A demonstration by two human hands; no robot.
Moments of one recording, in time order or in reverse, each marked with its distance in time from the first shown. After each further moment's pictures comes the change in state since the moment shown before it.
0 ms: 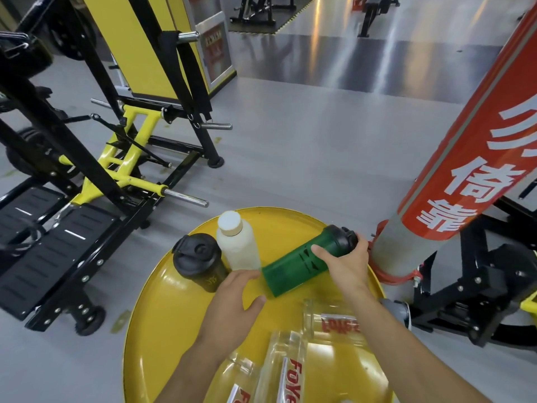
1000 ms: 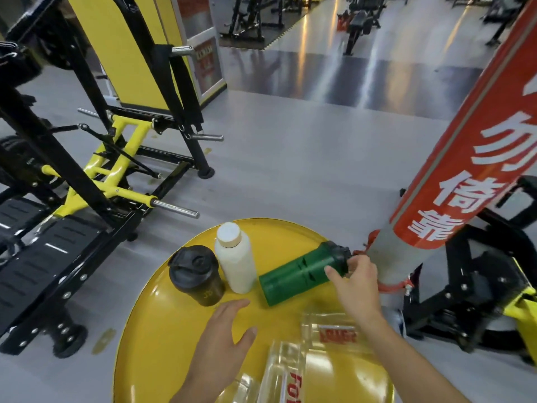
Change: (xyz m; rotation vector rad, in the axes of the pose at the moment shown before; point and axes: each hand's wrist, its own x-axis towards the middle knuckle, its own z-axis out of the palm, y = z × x) left_hand -0.021 -0.031 0.006 -0.038 -0.061 -0.061; right_hand -0.031 -0.008 -0.028 -0.349 0.014 -0.111
